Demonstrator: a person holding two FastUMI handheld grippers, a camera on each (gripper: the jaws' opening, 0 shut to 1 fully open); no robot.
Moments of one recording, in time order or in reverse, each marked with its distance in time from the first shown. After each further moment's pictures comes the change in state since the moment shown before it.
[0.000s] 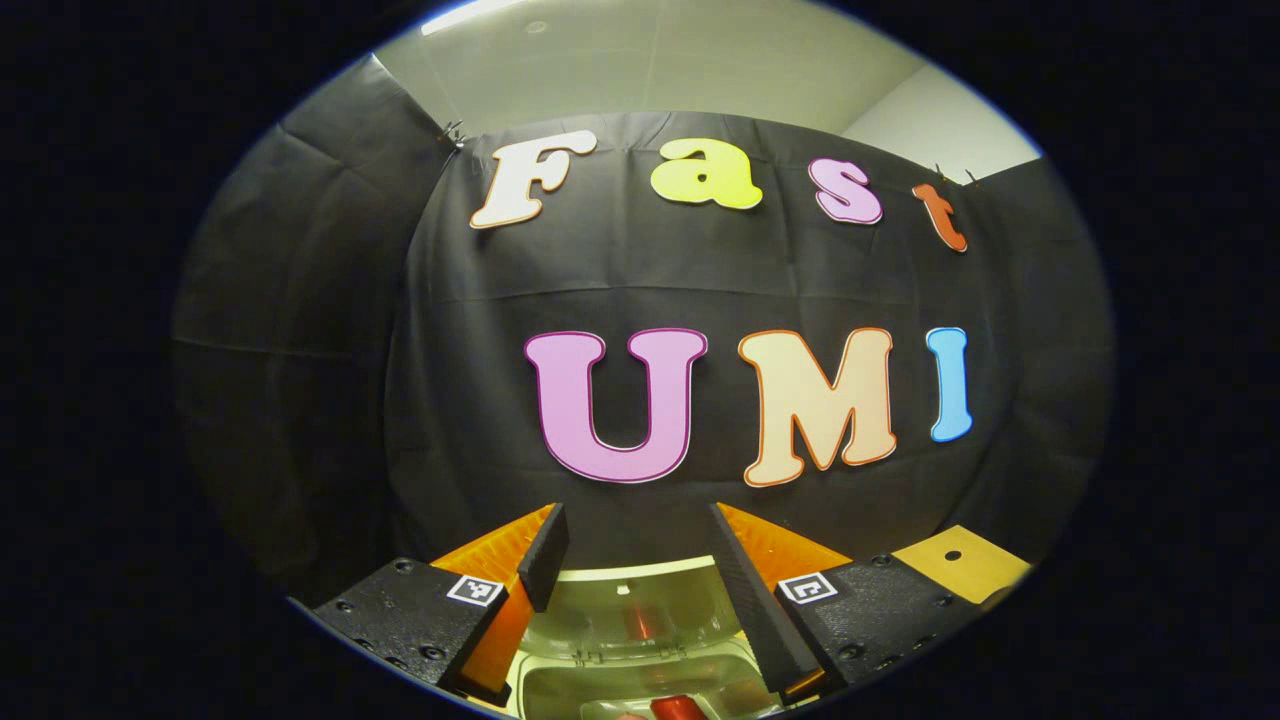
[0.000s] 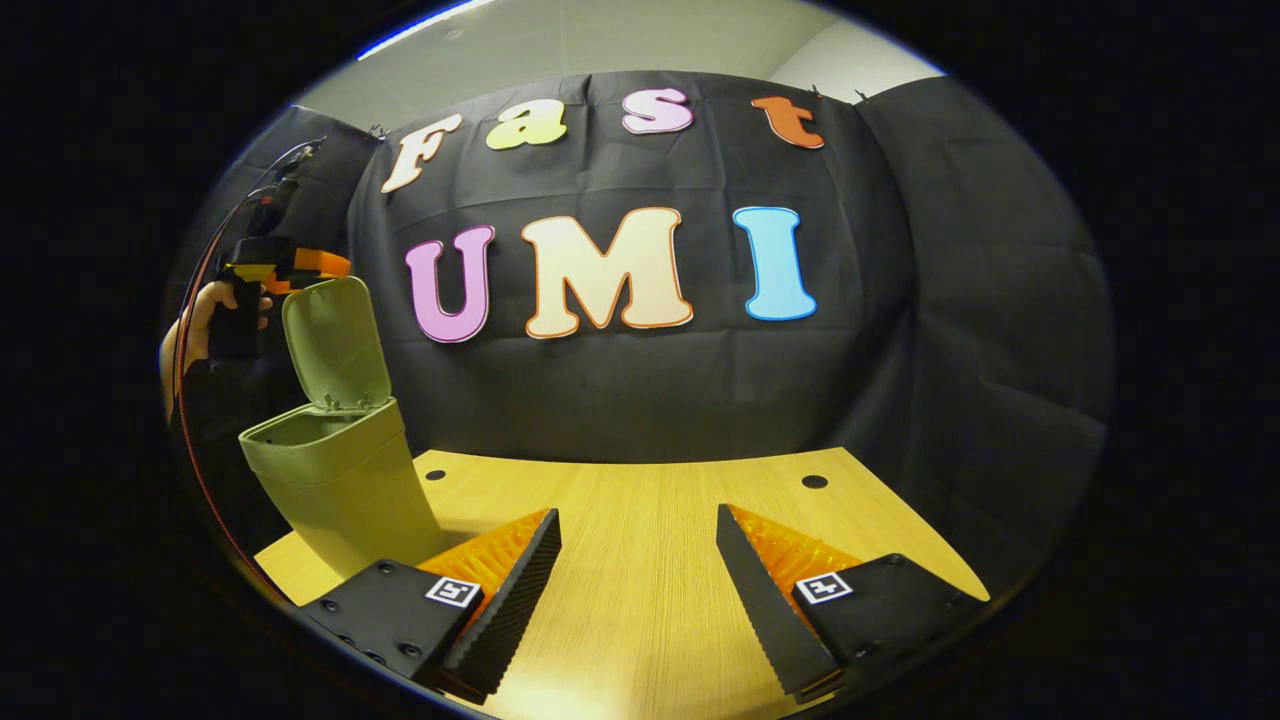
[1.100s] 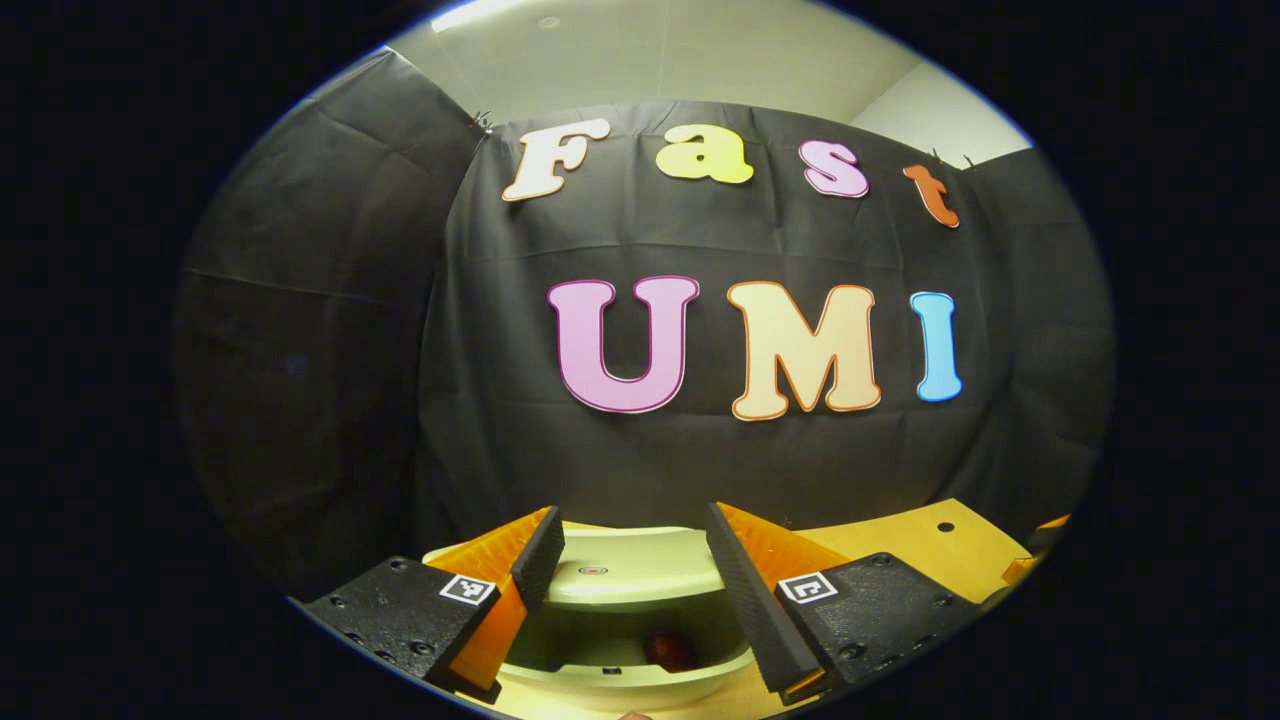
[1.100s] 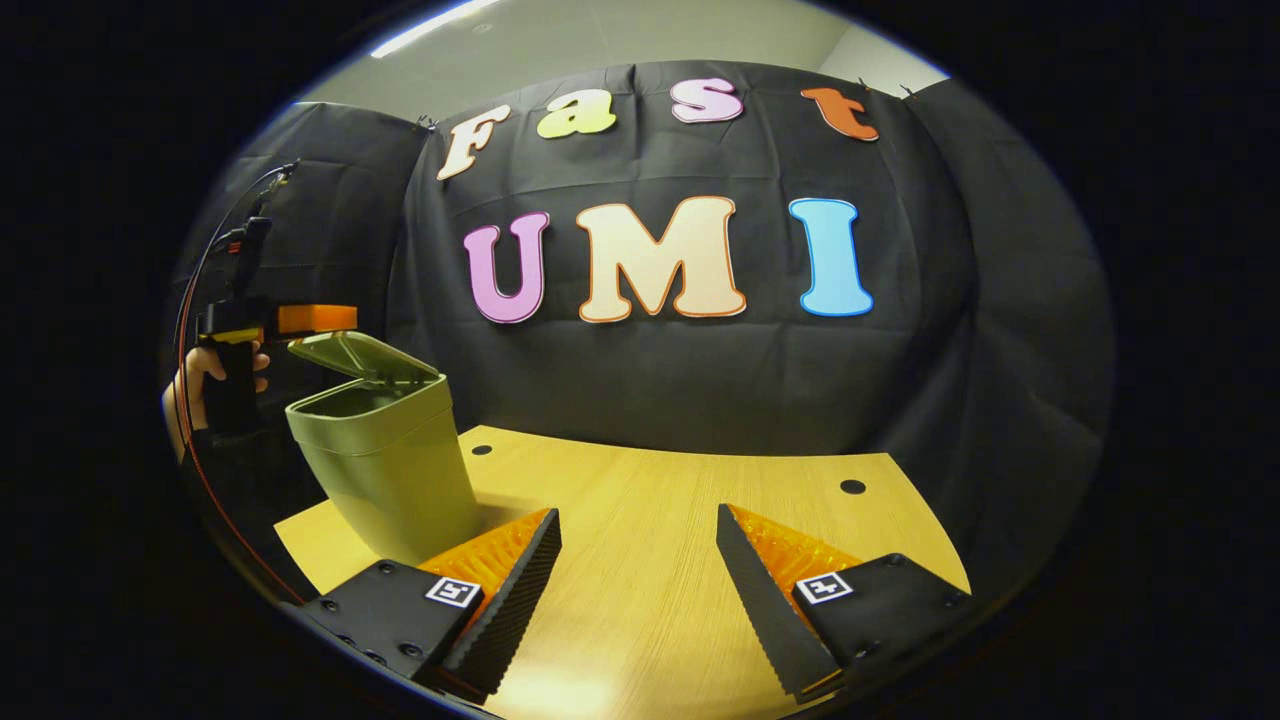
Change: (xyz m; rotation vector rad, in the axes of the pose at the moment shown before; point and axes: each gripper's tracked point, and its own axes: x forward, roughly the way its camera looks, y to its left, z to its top) left arm -0.098 -0.029 -0.089 -0.028 0.093 0.061; right arm -0.004 0.004 -0.004 -0.048 0.056 0.175
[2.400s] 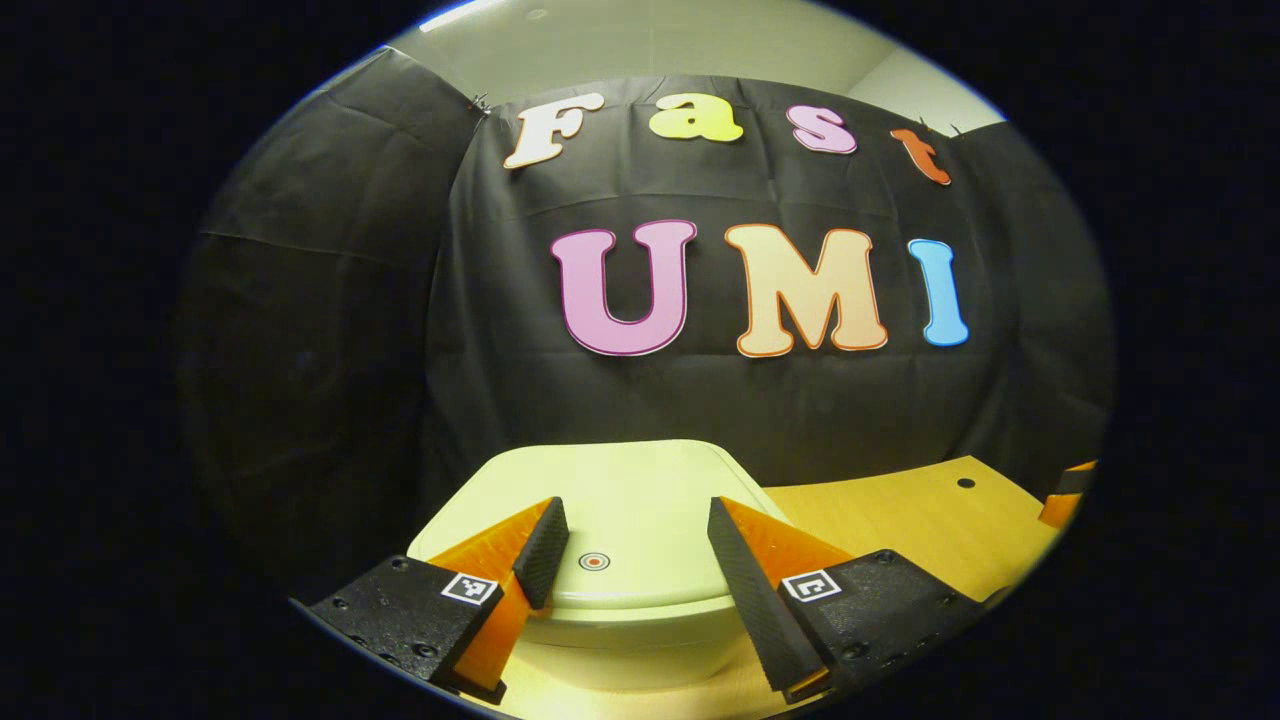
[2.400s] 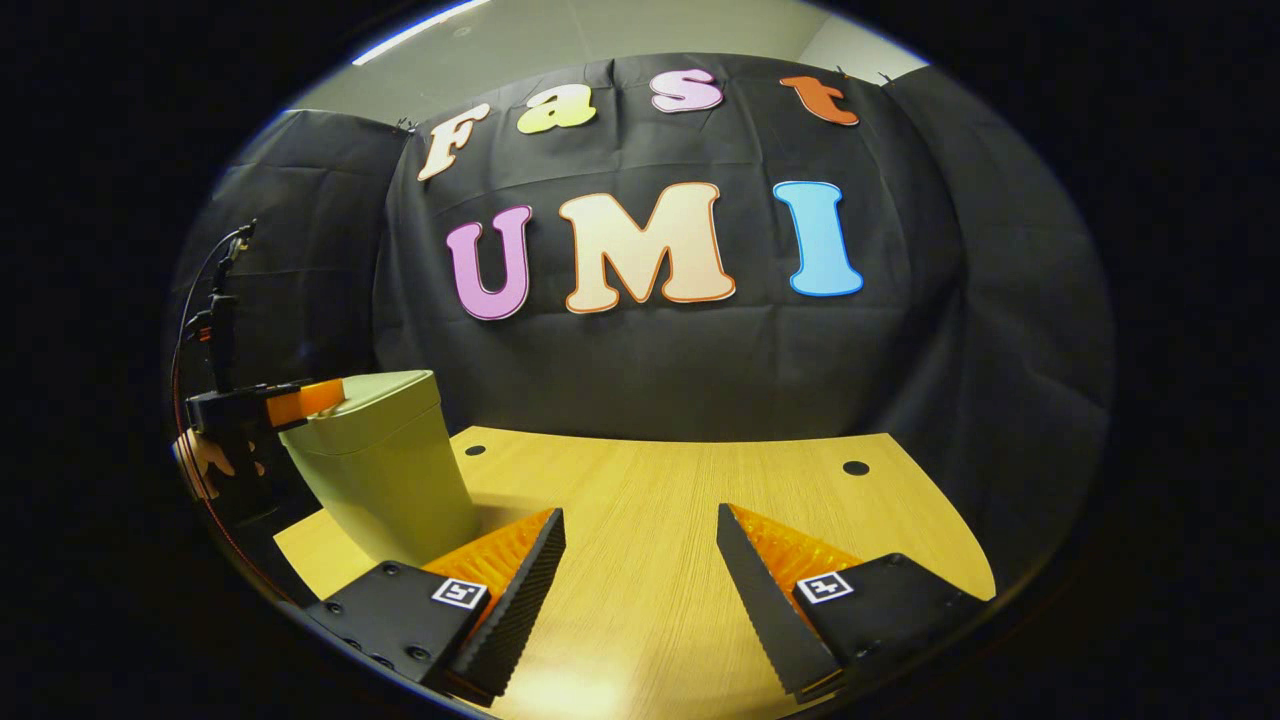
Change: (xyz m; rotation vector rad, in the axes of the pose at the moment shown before) left arm -0.007 0.000 -0.086 -0.020 0.087 0.028; right arm 0.014 0.003 -0.020 0.057 0.010 -0.033
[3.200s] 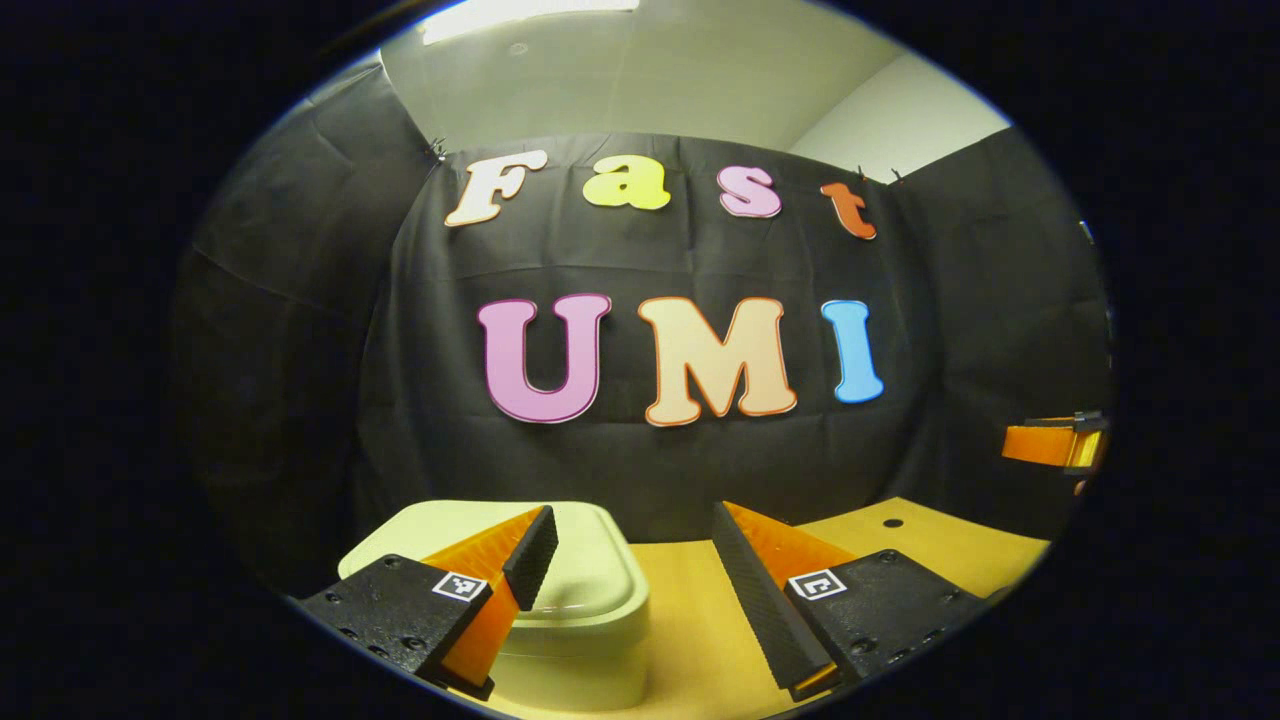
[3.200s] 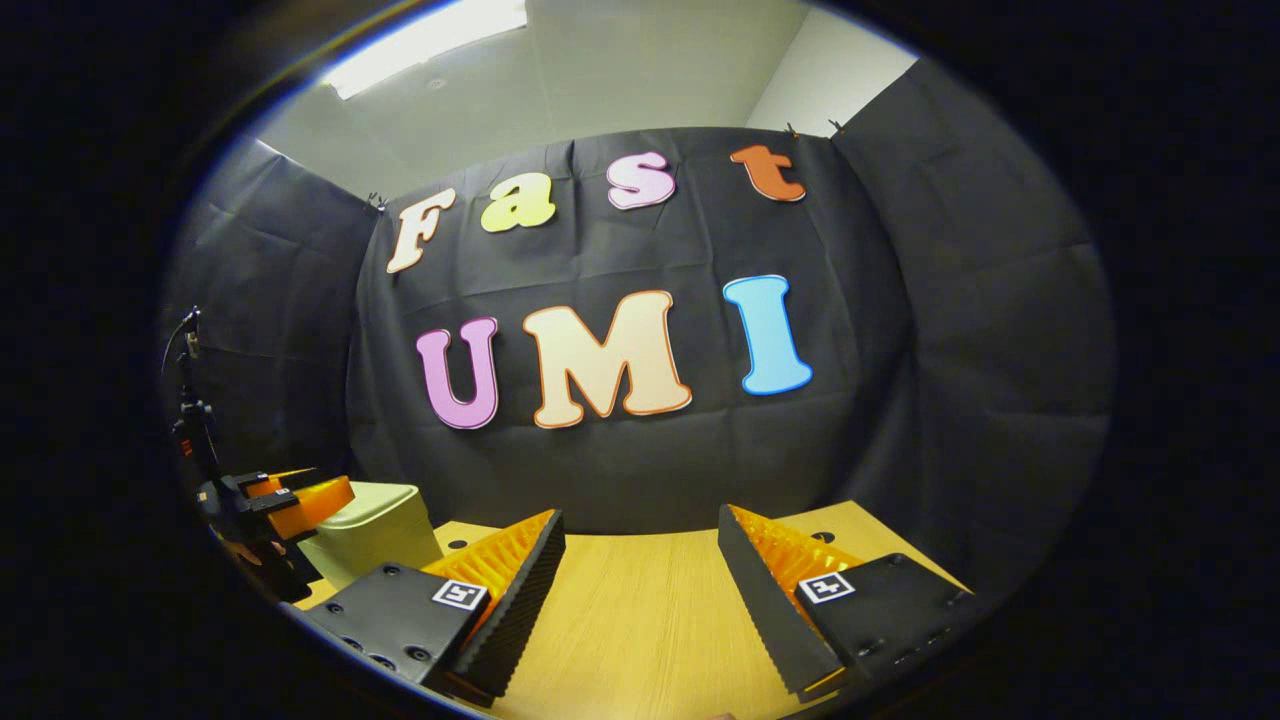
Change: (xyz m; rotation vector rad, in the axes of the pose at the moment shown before) left arm -0.044 -0.102 0.058 0.045 -0.259 -0.220; right arm -0.051 -0.037 0.114 0.065 -0.291 -0.096
